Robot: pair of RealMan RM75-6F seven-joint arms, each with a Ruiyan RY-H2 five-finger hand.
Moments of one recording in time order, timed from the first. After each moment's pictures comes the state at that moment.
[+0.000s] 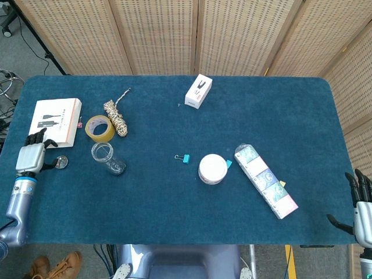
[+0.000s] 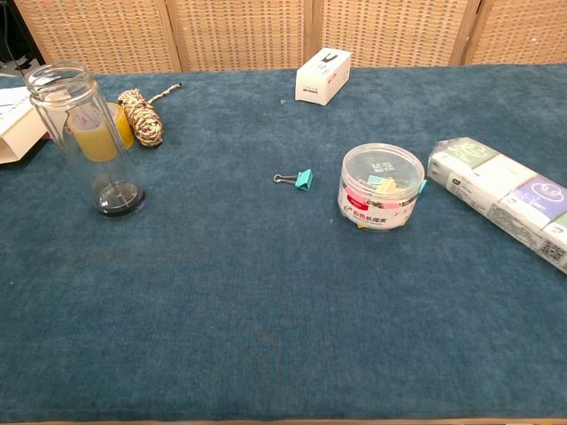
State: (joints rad) left arm -0.48 -1.60 -0.17 -0.71 1.26 0.90 -0.26; right arm -0.03 -1.08 0.09 -1.72 -1.45 1.59 -0.08
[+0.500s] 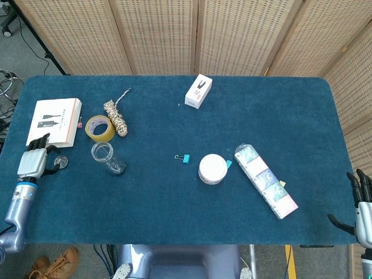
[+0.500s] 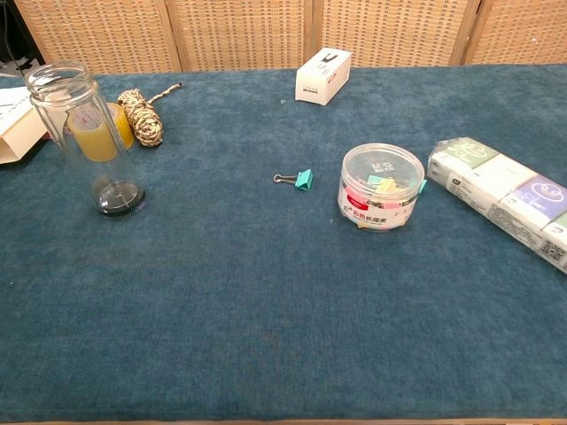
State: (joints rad) left arm -0.45 -1.58 -0.15 -0.75 1.28 0.91 -0.29; right arm -0.04 -1.08 0.09 -1.72 -1.46 1.59 -0.07
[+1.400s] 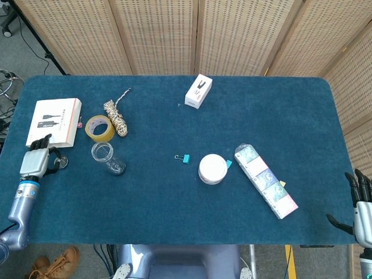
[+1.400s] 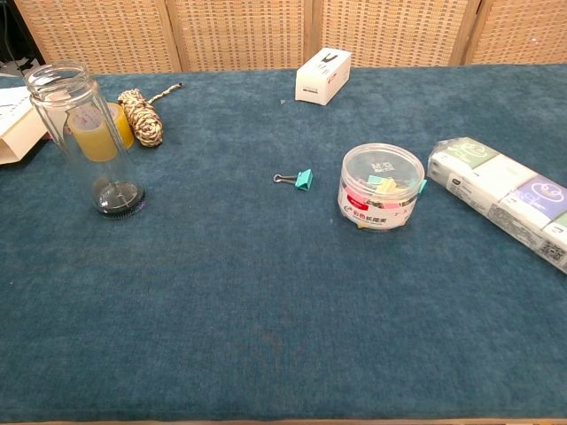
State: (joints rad) left arm -0.47 -1.61 -0.15 -0.71 1.26 0.87 -0.25; right arm -0.03 -1.08 0.09 -1.72 -1.45 1.58 -0.08
